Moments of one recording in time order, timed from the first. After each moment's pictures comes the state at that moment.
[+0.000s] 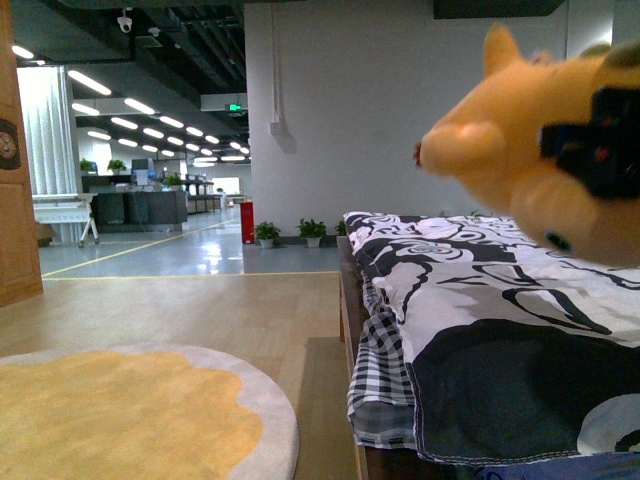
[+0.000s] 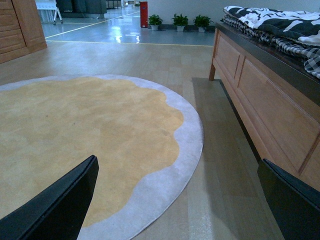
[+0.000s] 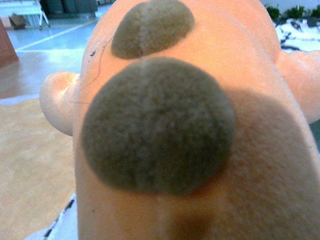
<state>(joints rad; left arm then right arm) 0.00 0.00 0.01 0.00 0.00 0.00 -0.02 1.32 0.93 0.43 0.10 0.05</state>
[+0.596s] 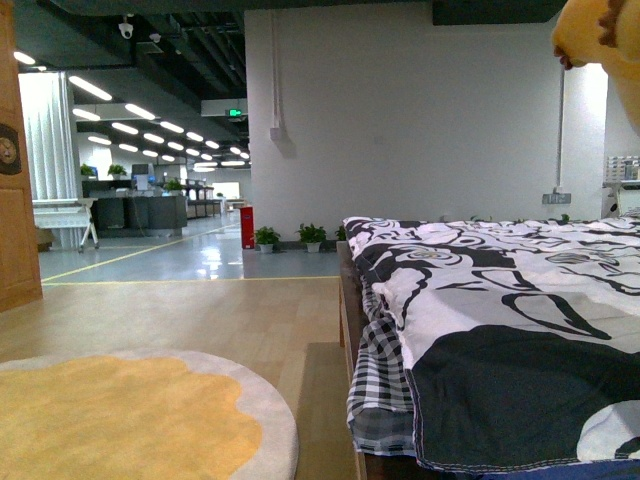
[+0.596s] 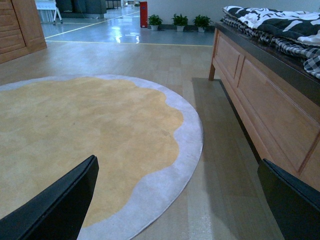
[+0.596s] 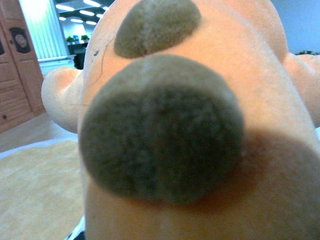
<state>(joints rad) 0.00 0.00 0.01 0.00 0.00 0.00 -0.37 0.62 0.48 0.37 -0.37 0.17</state>
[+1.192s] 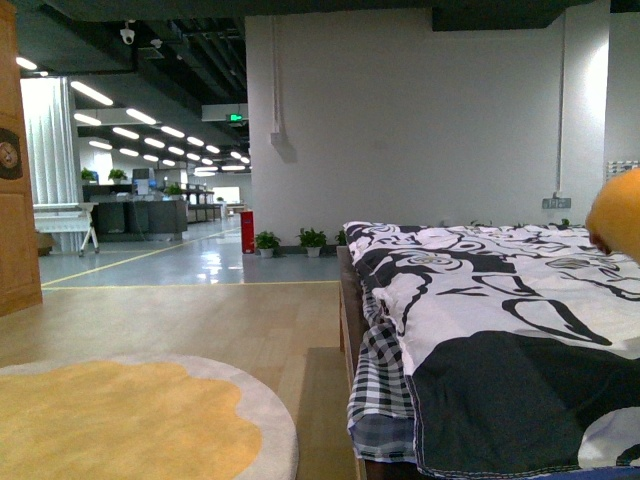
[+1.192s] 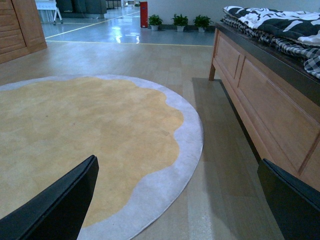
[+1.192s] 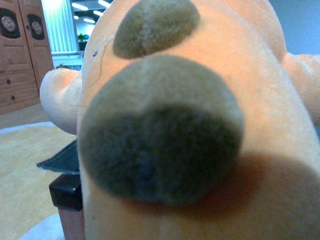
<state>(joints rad) 0.00 0.00 0.01 0.00 0.00 0.00 -0.35 0.19 0.04 0.33 -0.31 0.12</state>
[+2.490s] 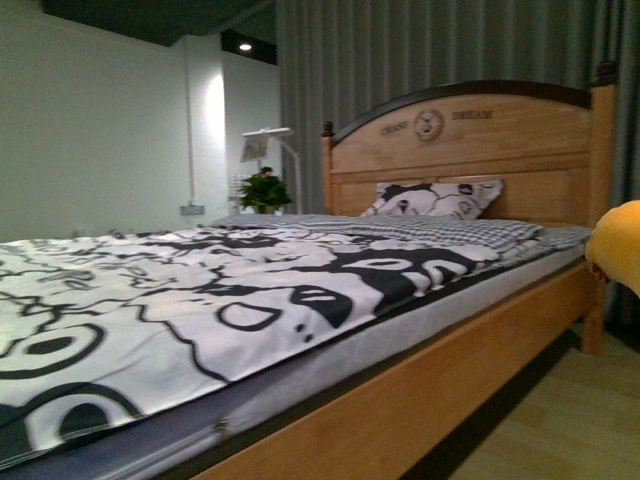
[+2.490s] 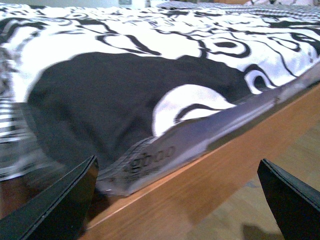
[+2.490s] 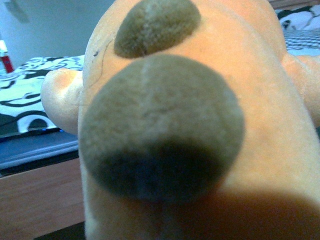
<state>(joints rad) 0.00 0.00 0.01 0.00 0.00 0.00 -0.35 0.20 0.03 0.32 -0.31 0.14</state>
